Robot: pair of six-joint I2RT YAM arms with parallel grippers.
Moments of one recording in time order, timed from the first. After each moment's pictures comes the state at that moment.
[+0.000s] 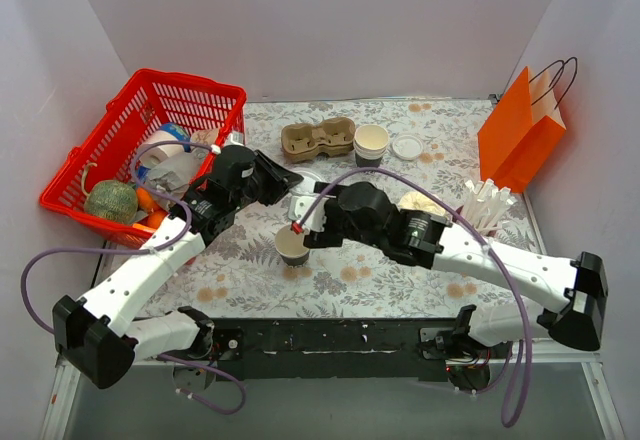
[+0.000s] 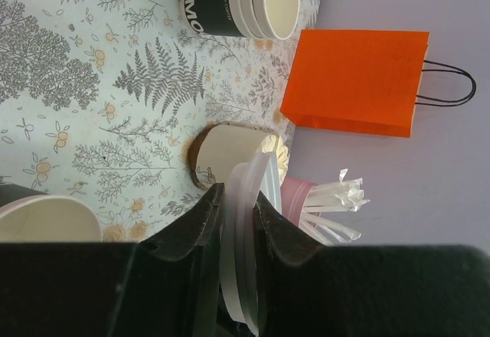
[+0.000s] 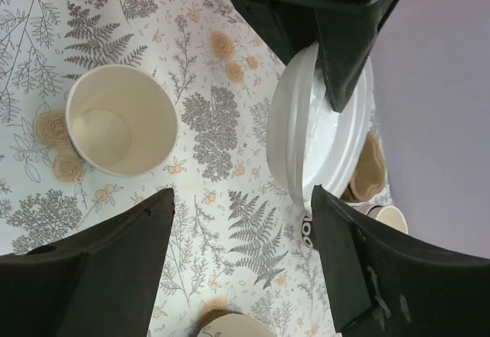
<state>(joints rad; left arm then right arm) -0.58 1.13 1.03 -0.35 -0.02 -1.22 1.15 1.30 1.16 -0.35 0.15 -0.60</state>
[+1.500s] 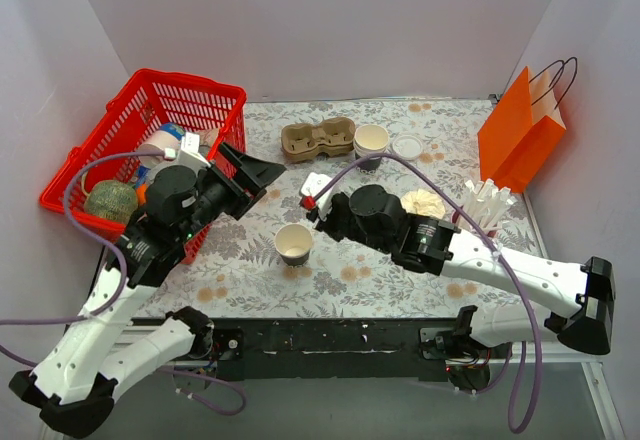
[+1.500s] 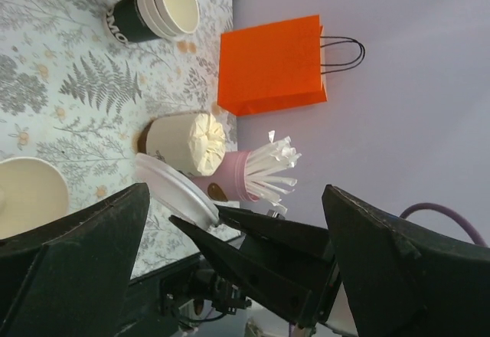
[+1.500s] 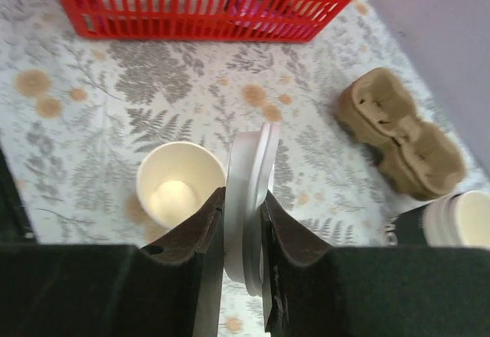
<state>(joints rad) -0.58 0.84 1.10 -0.50 0.03 -1.17 1.19 1.21 1.09 -0.19 0.21 -0.31</state>
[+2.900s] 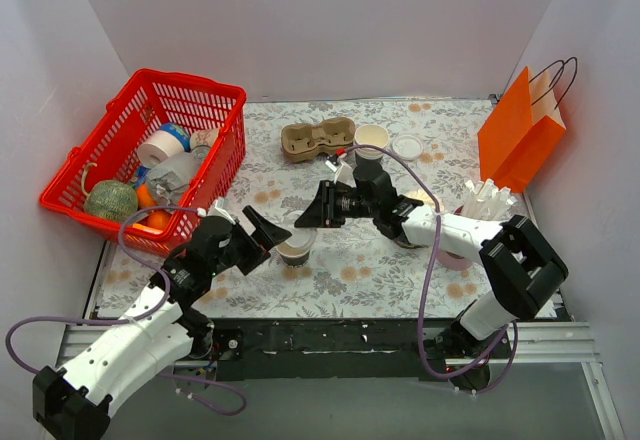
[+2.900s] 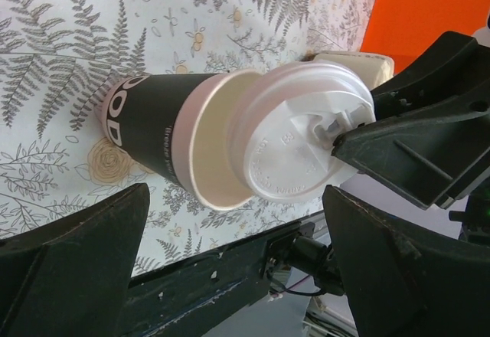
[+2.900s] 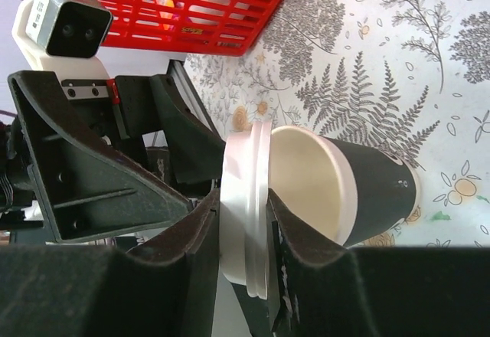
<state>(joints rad) -0.58 0.65 0.49 -0.37 0.06 -1.18 0.78 1.54 0.88 0.28 -0.58 0.87</state>
